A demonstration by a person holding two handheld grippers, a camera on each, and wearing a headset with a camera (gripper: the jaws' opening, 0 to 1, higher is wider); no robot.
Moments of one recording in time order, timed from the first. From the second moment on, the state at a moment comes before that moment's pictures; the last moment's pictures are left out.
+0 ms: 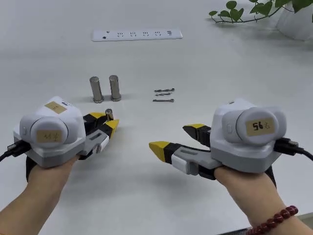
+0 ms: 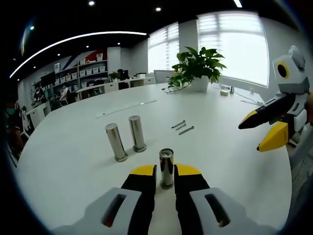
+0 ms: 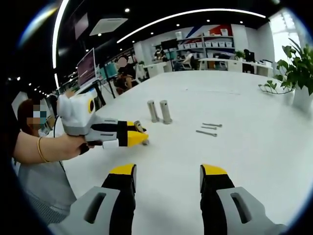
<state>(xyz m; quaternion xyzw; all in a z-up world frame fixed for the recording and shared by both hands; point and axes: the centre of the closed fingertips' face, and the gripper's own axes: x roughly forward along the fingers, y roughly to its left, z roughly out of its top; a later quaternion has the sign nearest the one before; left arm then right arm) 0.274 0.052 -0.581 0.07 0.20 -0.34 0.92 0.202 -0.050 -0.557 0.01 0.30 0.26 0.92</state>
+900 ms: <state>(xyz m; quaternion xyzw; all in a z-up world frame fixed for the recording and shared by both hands) 0.253 0.068 -0.559 0.05 0.22 -0.34 0.91 0.265 -0.074 -0.546 -0.09 0.34 0.31 0.88</state>
